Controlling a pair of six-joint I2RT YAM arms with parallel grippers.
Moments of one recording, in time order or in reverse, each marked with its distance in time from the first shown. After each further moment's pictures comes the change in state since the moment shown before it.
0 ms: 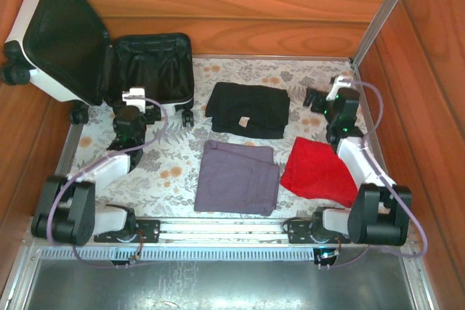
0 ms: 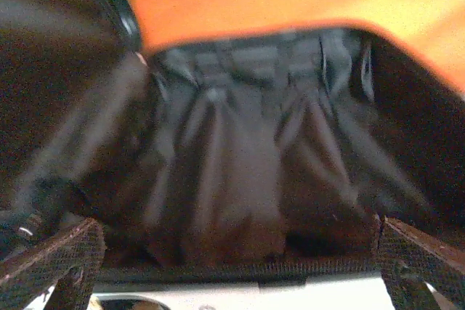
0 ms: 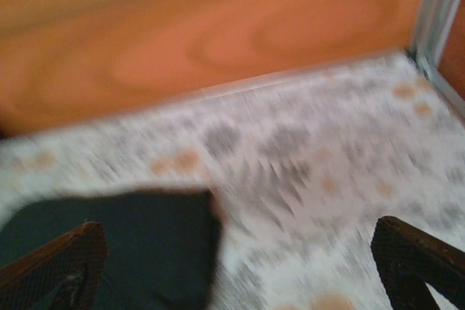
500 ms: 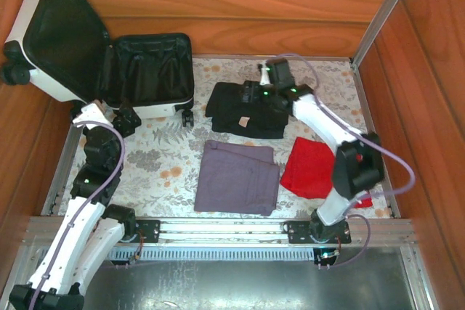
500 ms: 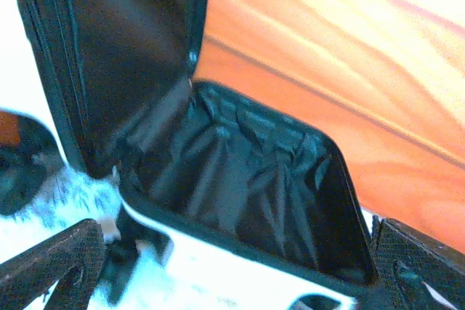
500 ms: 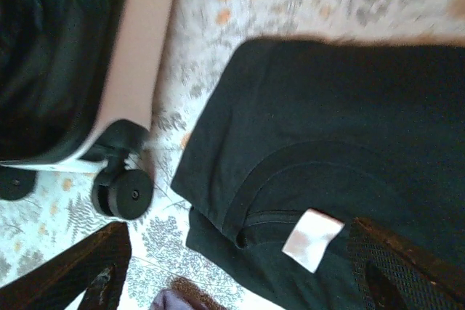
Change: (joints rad) left arm -0.032 -0.653 0.094 -0.743 -0.059 -0.535; right arm 0.483 0.495 0.583 -0.538 -0.108 0.201
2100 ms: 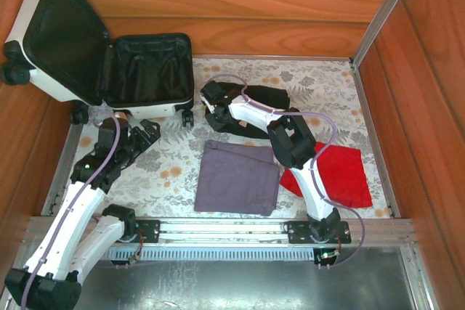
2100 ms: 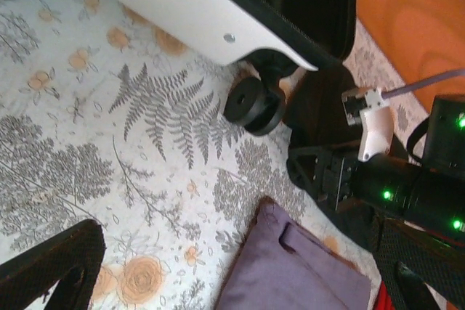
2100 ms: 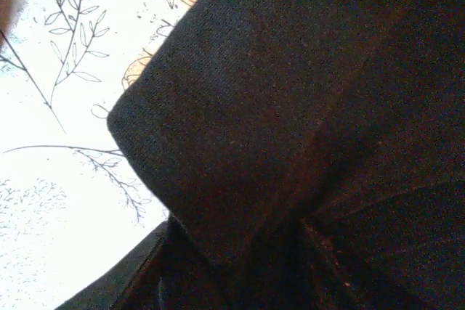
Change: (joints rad) left arm -0.035 0.177 0.138 -0.466 0.466 -0.422; right arm 0.278 0.564 0.420 -0.258 0.315 -0.391
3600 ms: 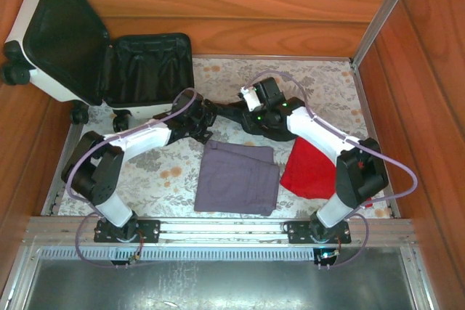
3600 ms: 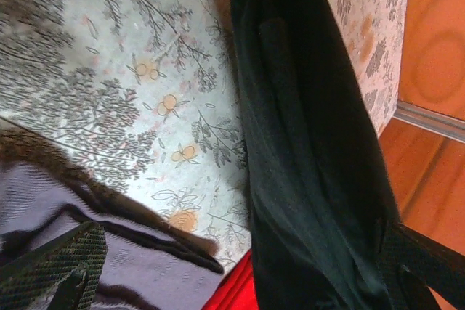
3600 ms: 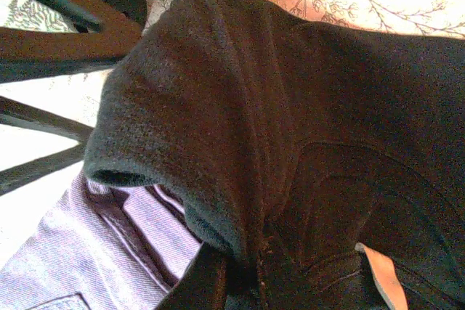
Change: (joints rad) left arm -0.326 0.918 0.253 0.618 0.163 -0.676; right arm -0.176 -0.697 -0.610 0.175 -0.307 -0.013
